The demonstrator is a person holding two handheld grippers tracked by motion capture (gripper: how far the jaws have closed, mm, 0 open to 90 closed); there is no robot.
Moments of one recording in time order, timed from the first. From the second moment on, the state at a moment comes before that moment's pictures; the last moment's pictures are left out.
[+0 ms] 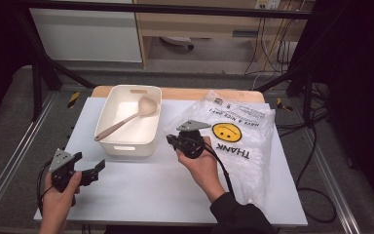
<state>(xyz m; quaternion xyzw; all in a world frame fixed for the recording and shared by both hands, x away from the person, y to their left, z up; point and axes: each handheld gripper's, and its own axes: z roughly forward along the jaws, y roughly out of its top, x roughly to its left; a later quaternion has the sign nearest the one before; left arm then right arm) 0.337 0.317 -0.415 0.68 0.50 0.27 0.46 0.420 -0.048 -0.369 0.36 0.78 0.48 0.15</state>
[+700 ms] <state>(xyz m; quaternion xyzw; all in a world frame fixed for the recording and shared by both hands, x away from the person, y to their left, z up) 0.339 0.317 -0.416 0.69 0.50 0.26 0.46 0.461 0.001 -0.364 0.37 0.78 0.47 0.18</state>
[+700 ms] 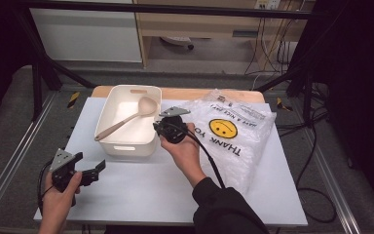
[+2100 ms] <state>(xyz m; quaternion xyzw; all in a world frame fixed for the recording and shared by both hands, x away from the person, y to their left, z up) 0.337 0.321 -0.416 0.68 0.51 0.27 0.46 0.413 -0.095 -0.350 0.37 0.80 0.45 0.16</state>
